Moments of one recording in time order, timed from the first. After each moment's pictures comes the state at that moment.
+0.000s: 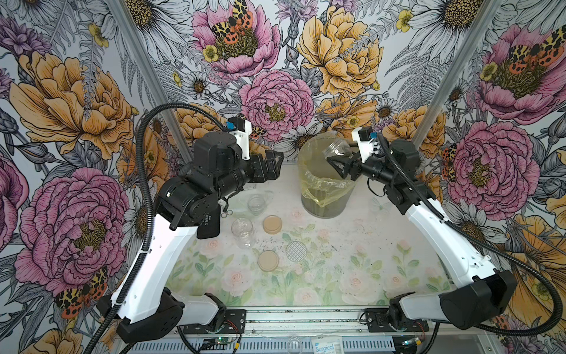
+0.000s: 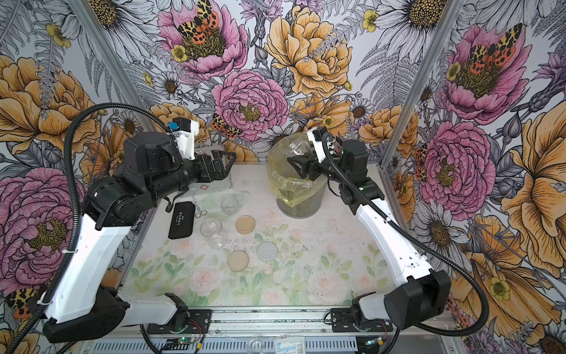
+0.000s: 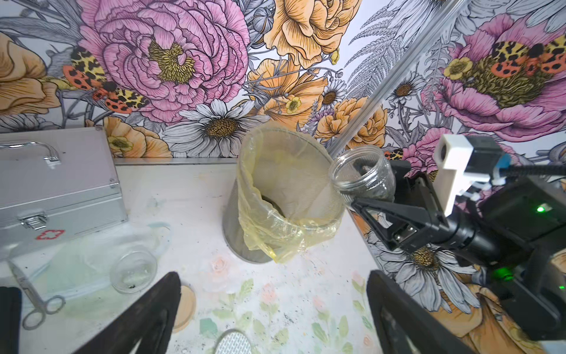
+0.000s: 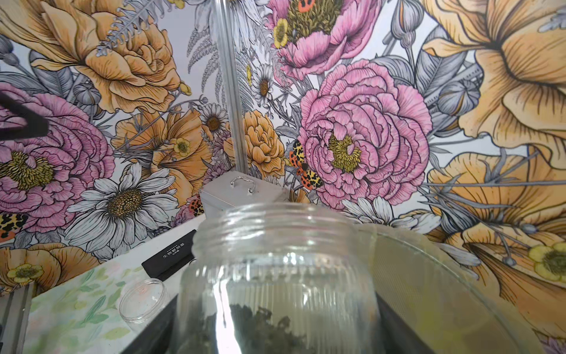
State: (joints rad) left arm -0.62 1.32 1.95 -1.03 -0.10 -0.45; right arm 0.27 1.40 1.47 -0.24 -0.56 -0.02
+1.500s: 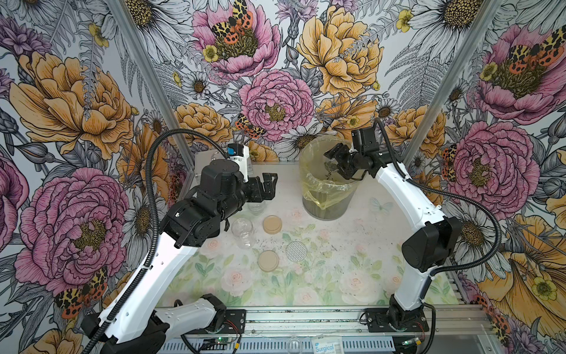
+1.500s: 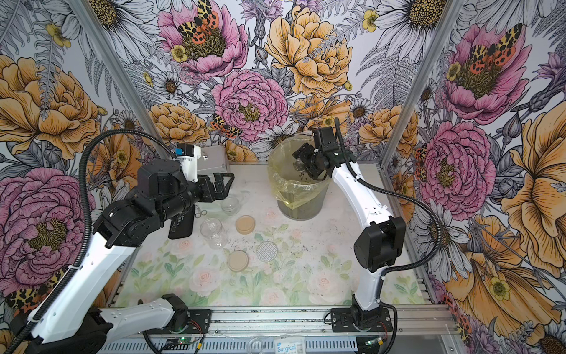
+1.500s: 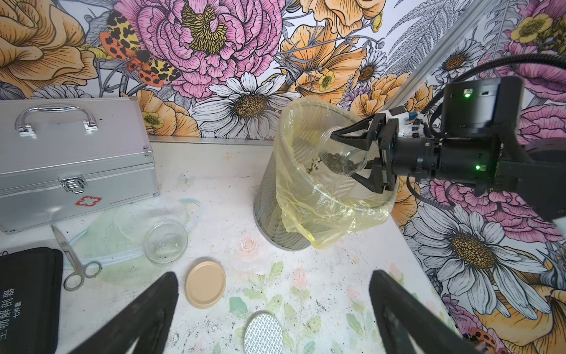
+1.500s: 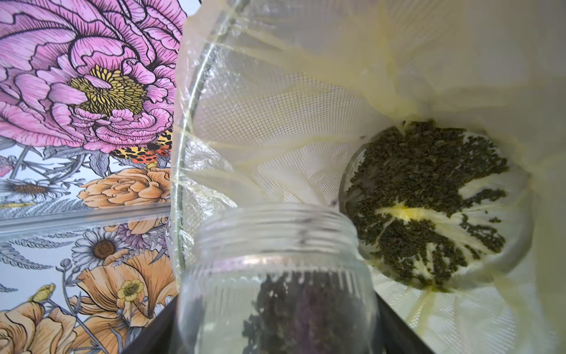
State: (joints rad) left arm -0.62 1.13 1.58 -0.88 -0.17 -0.45; right arm 0.30 1.86 1.96 -0.83 -0.21 1.08
